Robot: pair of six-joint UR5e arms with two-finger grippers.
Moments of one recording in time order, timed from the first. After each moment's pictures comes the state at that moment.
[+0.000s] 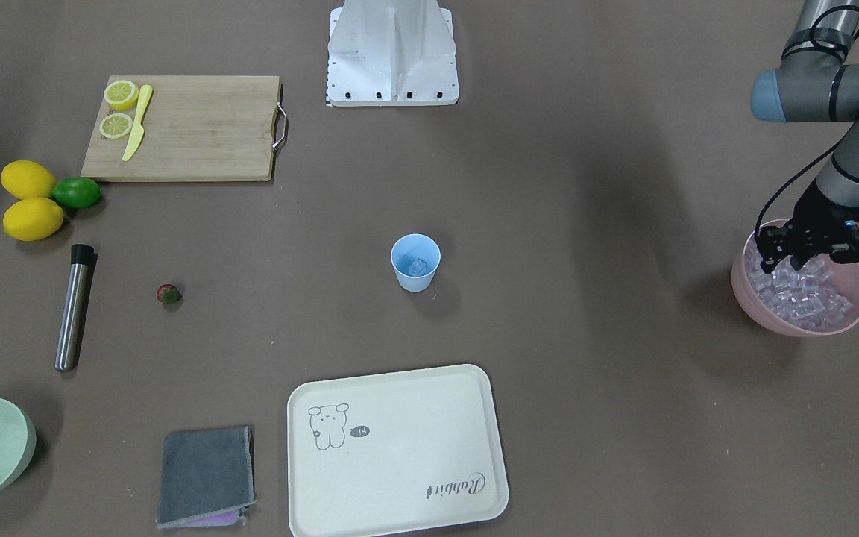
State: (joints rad) left arm -1.04 -1.59 -1.63 -2.08 -2.03 -0.81; right arm 1.69 -1.67 1.76 -1.72 2.39 -0.10
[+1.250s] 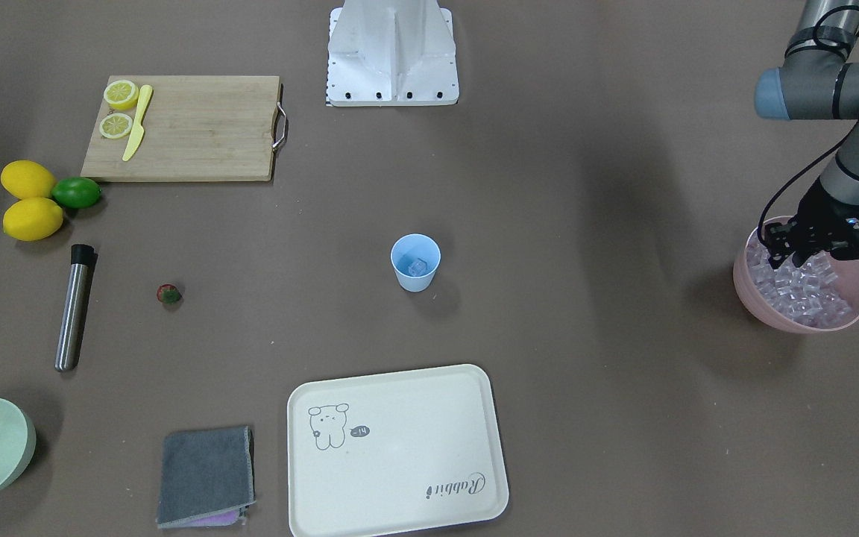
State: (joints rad) left arm -1.04 -1.57 -1.63 -2.07 -2.03 -0.73; right arm 1.68 -1.68 1.79 -1.72 2.39 -0.10
